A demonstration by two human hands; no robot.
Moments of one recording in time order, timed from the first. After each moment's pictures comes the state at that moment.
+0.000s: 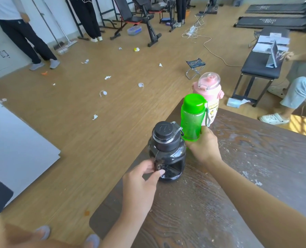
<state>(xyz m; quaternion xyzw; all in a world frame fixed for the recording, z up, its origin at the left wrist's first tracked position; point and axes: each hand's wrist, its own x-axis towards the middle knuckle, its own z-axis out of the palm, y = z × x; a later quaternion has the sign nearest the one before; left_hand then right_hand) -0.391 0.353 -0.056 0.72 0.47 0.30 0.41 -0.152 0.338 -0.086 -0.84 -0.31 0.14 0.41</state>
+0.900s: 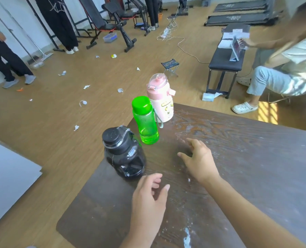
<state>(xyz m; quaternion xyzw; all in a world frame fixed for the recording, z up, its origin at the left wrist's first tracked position) -0.325 0.231 -0.079 0.79 0.43 0.24 0.37 -0.124 0.193 -0.077 -0.86 -0.30 0.17 0.38</state>
